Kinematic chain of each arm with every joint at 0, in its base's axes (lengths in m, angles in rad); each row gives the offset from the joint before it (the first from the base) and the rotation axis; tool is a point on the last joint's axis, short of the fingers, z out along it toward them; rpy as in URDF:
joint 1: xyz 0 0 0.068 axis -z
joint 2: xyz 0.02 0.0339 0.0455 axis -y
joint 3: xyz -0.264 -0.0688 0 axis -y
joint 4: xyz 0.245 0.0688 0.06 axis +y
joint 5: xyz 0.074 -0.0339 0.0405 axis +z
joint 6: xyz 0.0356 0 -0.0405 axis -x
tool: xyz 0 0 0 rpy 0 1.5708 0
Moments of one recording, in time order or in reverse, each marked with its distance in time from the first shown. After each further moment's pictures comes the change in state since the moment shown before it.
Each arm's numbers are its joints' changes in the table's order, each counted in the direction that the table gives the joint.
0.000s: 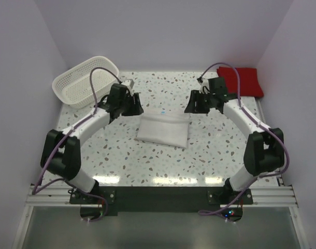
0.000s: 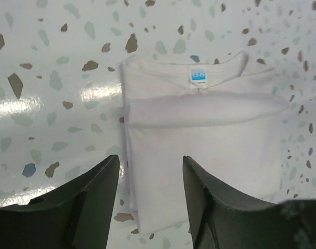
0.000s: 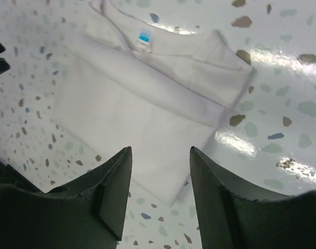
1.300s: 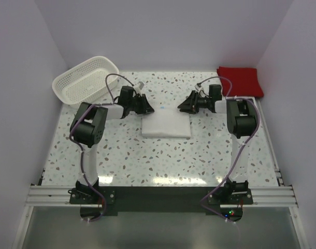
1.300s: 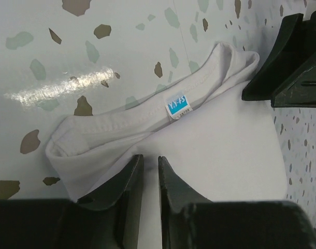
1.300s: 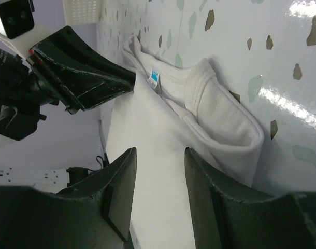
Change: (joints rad) left arm -0.050 -0.478 0.097 -0.525 -0.375 0.083; right arm 0.155 -0.608 0.085 -0.757 0.703 -0.415
